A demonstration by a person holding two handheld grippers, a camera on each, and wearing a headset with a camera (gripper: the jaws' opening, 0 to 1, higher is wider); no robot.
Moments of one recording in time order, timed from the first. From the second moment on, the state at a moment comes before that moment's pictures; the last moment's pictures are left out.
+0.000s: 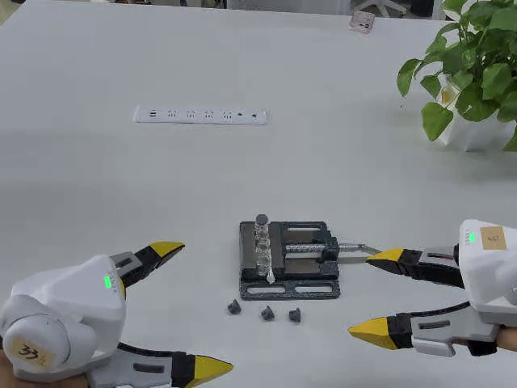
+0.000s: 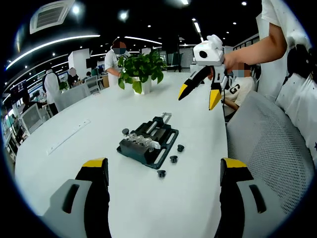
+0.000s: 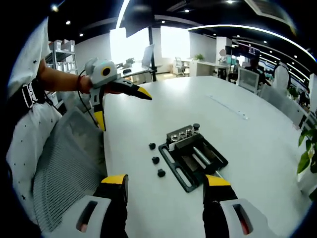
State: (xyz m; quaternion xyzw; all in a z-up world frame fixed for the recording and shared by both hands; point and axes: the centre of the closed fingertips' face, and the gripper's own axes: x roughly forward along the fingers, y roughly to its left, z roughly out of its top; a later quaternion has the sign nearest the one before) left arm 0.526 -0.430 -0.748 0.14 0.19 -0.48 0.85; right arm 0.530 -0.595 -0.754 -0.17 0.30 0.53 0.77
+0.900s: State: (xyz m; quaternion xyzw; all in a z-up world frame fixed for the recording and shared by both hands) left arm 0.533 -0.434 -0.774 0.15 0.22 -0.49 0.83; right arm 0.513 -0.594 -0.769 -0.14 0.29 0.53 0.79
